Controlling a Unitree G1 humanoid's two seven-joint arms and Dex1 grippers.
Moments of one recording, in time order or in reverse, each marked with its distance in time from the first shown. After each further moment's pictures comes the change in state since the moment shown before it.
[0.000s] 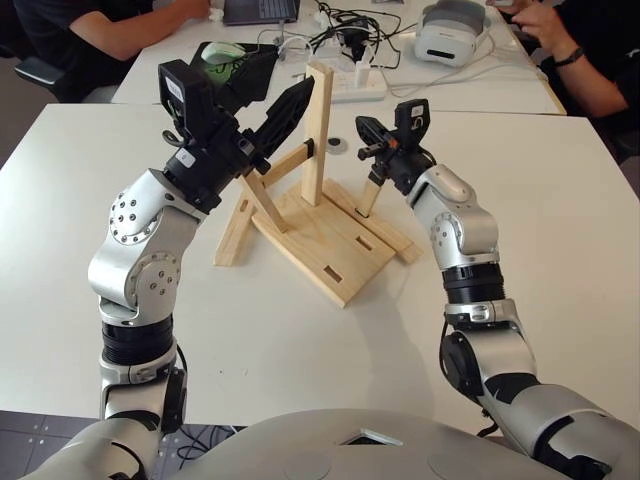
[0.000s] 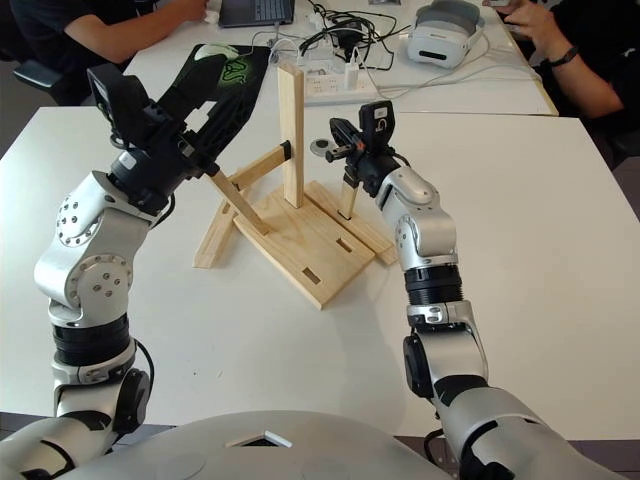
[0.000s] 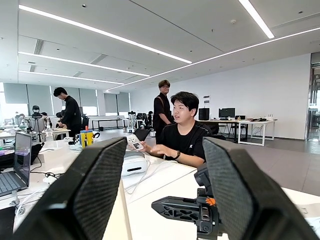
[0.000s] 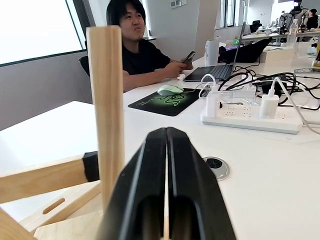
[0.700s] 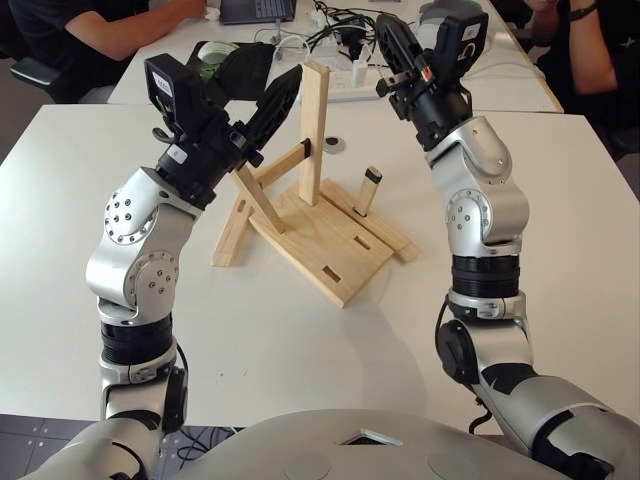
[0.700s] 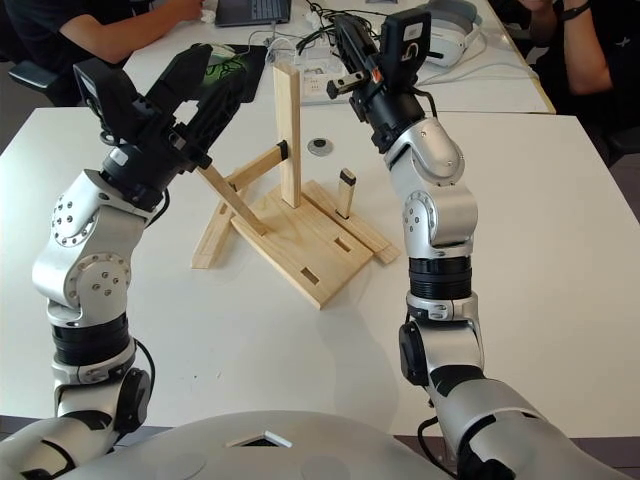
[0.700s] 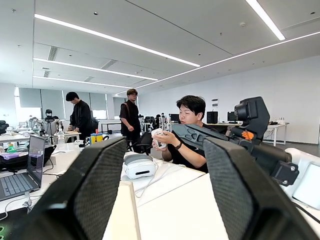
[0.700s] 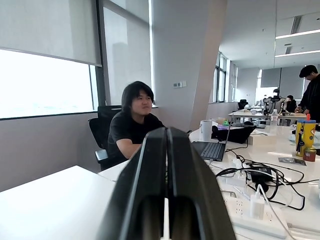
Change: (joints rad) left arm 0.001 -0.017 0.003 0.001 0.023 -0.027 0.024; right arm -0.081 0.020 -0.063 -0.298 0.042 -0.032 -0.046
